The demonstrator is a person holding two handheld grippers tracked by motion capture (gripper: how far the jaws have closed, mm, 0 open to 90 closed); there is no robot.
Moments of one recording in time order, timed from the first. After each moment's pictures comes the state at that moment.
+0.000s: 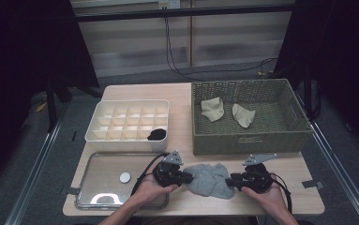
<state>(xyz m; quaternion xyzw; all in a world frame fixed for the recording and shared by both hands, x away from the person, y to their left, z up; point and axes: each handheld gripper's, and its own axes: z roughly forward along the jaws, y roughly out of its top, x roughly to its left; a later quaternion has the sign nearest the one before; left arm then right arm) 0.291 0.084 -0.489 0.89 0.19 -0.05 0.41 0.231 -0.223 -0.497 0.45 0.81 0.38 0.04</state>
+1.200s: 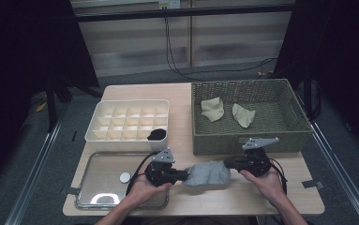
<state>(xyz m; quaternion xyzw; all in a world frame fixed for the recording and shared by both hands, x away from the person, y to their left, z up) 0.286 0.104 -0.471 0.88 0.20 -0.04 0.43 0.266 -0.220 -0.462 0.42 0.80 0.43 0.05</state>
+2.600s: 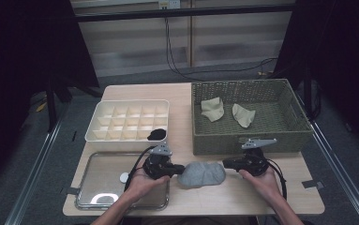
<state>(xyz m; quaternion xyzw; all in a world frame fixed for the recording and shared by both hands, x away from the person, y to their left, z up) 0.306 0.108 -0.478 0.88 0.24 -0.04 0.42 0.271 -0.222 -0.483 0.45 0.78 0.44 0.02</state>
